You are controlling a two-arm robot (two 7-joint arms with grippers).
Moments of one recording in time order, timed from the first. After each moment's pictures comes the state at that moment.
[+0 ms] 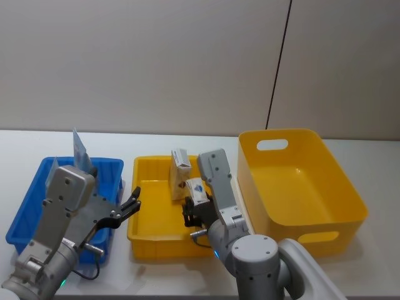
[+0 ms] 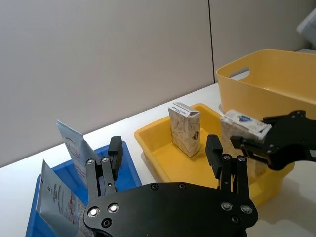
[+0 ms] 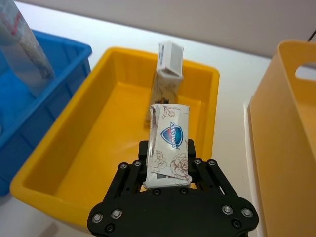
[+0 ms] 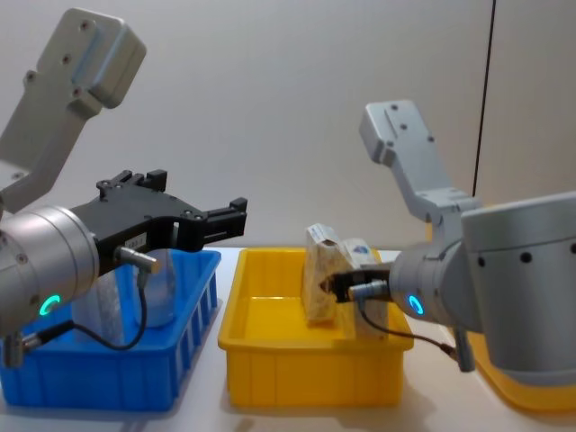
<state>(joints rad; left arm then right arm) -0.24 0.38 0.45 -1.63 -0.20 0.01 -0.01 0.41 -0.05 -0.41 -1.25 0.04 0.43 -0.11</state>
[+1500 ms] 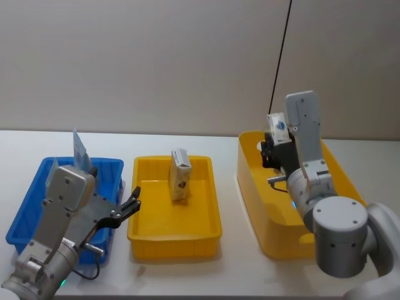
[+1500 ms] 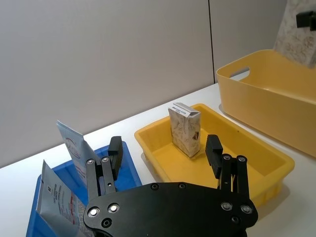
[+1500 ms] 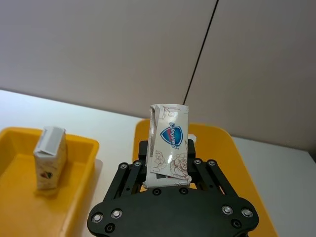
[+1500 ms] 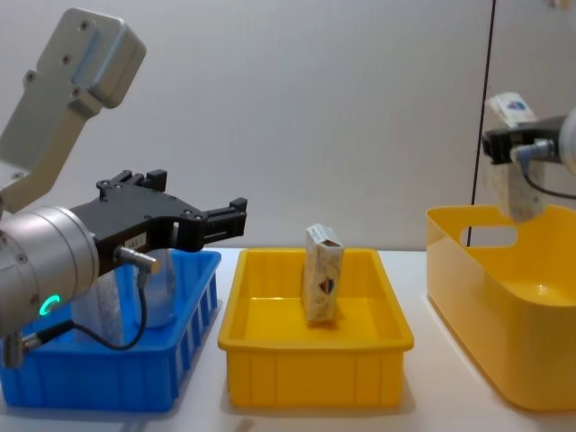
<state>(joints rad) -0.24 0.38 0.45 -1.63 -0.20 0.01 -0.01 0.38 0.09 -0.26 -1.55 -0.05 0.45 -0.13</state>
